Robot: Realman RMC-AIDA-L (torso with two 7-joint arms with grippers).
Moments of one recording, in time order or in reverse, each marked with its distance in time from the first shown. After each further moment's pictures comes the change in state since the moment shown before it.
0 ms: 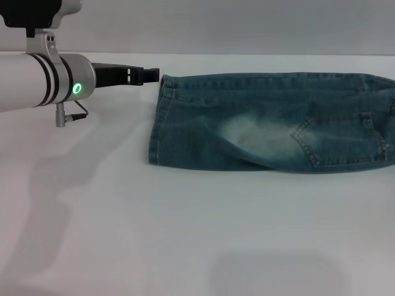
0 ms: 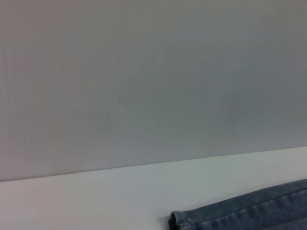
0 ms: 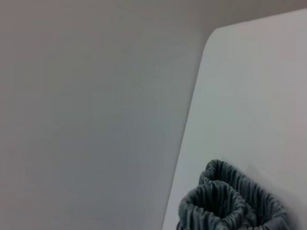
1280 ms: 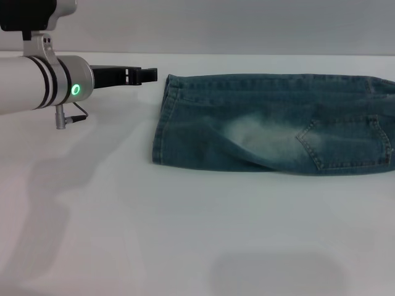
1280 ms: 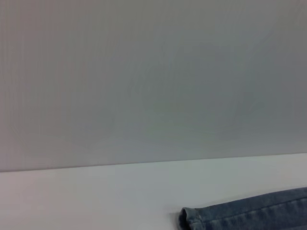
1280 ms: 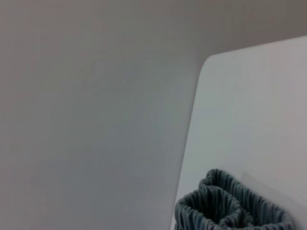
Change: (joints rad) left arm 0.015 0.000 0.011 -0.010 0.002 0.012 -0.051; right arm -0.113 0.045 0.018 -0.058 0.065 0.103 -0.035
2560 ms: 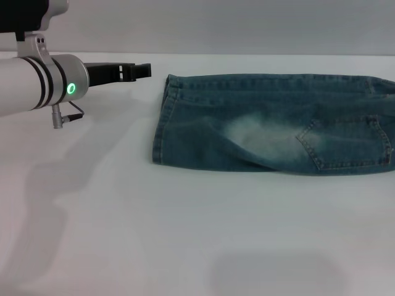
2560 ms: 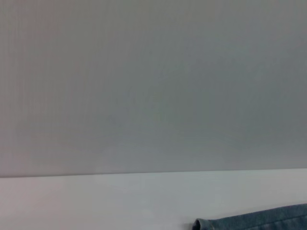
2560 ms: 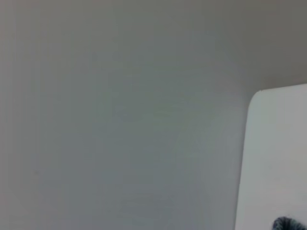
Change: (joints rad) left arm 0.014 -0.001 0.002 0.001 0.002 0.046 -0.016; right arm 0.050 -0.010 0.012 -0.022 0.130 -0.016 0.021
